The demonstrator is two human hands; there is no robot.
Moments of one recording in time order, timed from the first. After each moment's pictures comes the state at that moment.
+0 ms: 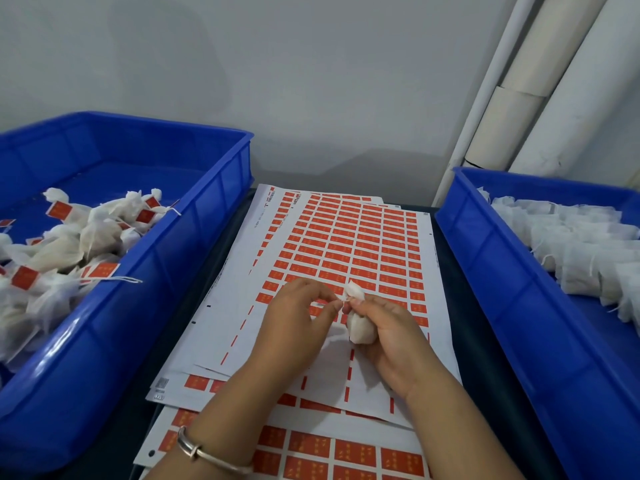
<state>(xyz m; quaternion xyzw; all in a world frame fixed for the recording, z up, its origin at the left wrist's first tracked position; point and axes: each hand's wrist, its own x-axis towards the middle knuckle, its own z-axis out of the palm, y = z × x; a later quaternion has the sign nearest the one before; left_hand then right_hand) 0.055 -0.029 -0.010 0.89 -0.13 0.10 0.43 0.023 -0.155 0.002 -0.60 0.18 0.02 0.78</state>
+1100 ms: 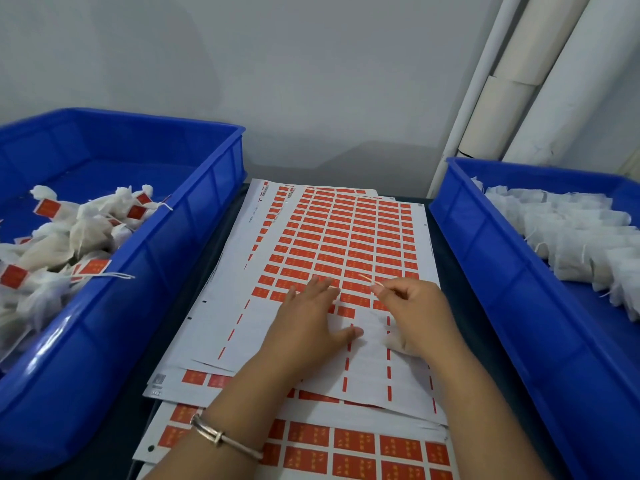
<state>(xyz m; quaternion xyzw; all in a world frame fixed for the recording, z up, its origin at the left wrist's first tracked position) 0.063 -0.043 -0.030 0.95 -0.18 -0.03 0.25 0.031 -0.197 -0.001 -0.85 0.14 -0.09 0.49</state>
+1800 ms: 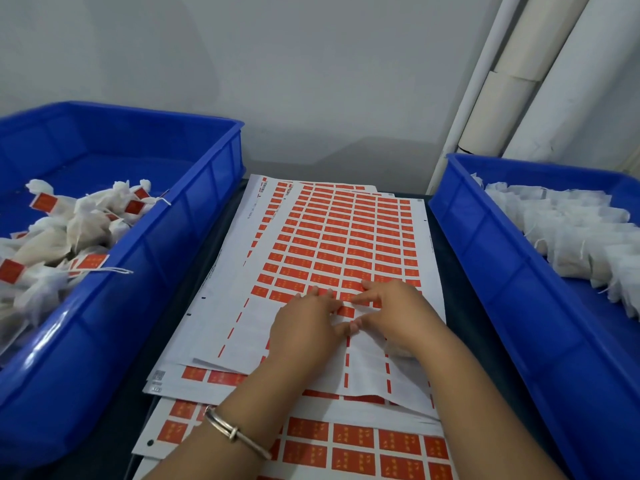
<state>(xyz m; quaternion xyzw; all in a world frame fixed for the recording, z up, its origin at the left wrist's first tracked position) 0.063 -0.053 -0.043 0.96 -0.14 0.00 0.23 0.041 -0.190 -0.008 -0.94 0.10 0.04 0.31</state>
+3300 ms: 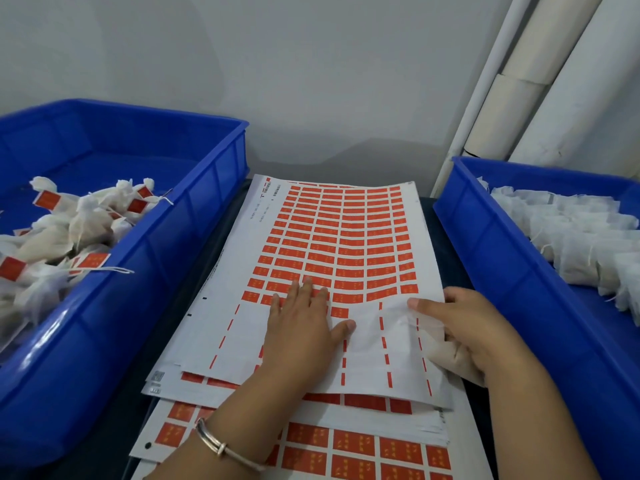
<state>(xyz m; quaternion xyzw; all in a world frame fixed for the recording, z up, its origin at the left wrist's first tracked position) 0.057 -0.046 -0.042 0.98 -0.10 -0.02 0.19 0.023 -0.250 0.008 -0.79 0.28 0.01 0.55</state>
